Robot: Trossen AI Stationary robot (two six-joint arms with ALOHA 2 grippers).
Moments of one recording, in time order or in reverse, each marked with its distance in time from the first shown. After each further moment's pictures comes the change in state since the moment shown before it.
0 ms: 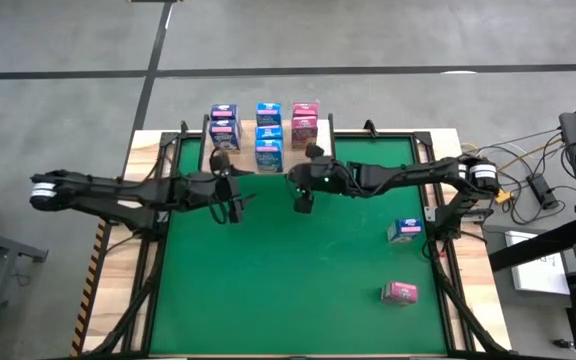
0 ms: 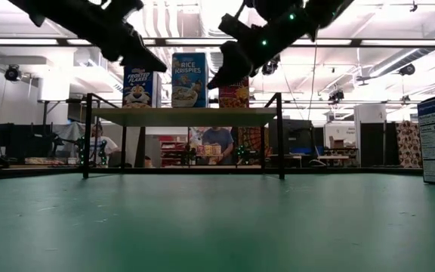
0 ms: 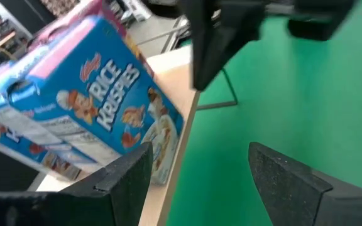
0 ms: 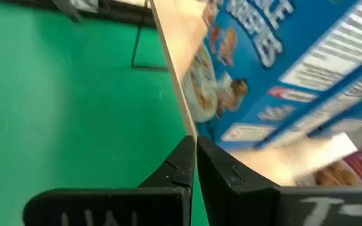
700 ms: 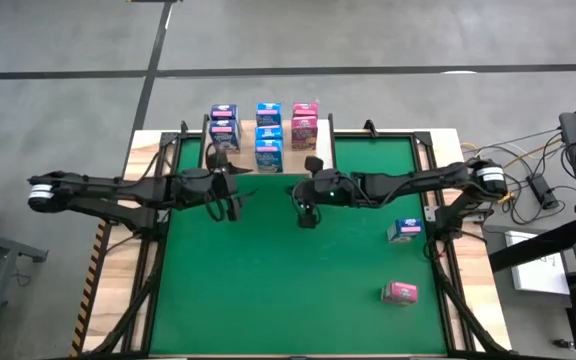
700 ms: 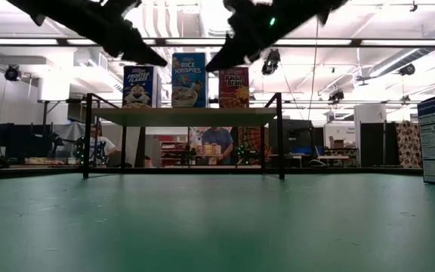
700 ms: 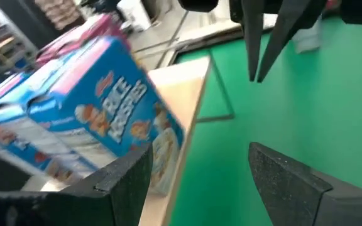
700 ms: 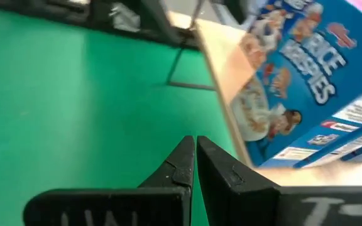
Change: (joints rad) left arm 0.011 -0.034 0.002 0.010 0.038 -0.013; right arm 0.111 -0.055 0.010 -0.066 0.002 0.013
